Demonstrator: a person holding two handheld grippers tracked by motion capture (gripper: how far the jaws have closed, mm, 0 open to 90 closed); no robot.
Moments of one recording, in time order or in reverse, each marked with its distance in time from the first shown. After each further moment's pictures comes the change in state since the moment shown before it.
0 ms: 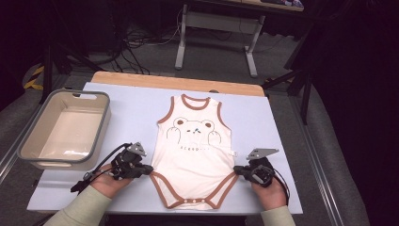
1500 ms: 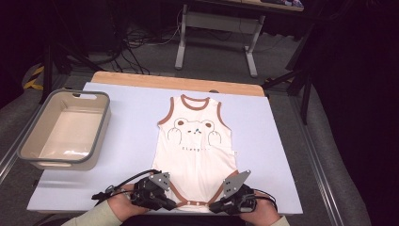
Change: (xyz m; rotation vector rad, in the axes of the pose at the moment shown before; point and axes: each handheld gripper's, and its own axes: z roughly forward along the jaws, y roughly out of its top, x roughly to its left) left arm -0.080 0.008 0.028 0.092 -0.390 0.276; right arm 0.093 -0.002 0.013 0.104 0.528 -0.458
